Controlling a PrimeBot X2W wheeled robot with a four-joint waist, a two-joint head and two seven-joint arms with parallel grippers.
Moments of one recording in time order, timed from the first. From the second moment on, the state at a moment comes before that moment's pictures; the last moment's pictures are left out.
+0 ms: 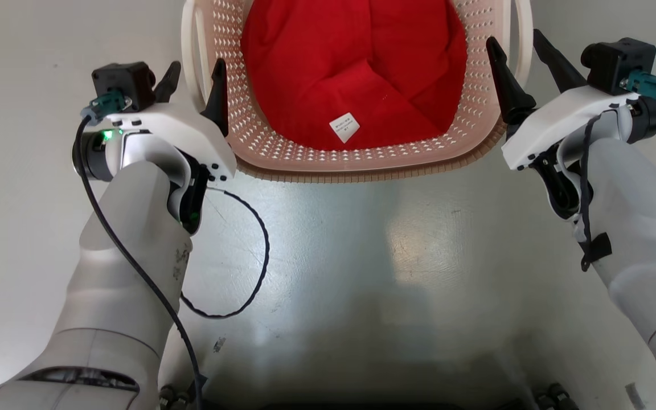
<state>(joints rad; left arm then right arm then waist) -0.99 0.02 -0.09 1.08 -0.30 -0.09 -0.26 -1.01 -0.25 0.57 0.93 0.68 0.12 -0.26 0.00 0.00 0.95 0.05</state>
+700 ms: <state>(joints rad) -1.06 0.02 -0.17 1.13 -0.35 -0.08 -0.26 -1.13 -0.22 0.73 1.08 0.86 0.12 -0.26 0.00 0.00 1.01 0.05</state>
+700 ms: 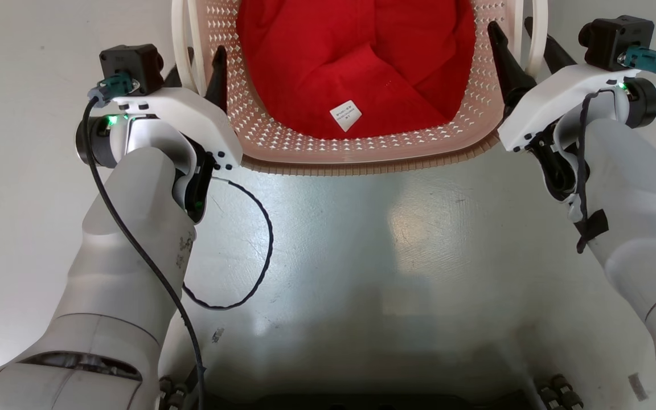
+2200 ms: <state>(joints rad) -0.91 0.01 -0.23 1.28 -0.37 -0.08 -0.24 -0.94 -0.15 0.88 1.16 1.05 0.12 -0.25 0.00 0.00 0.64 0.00</state>
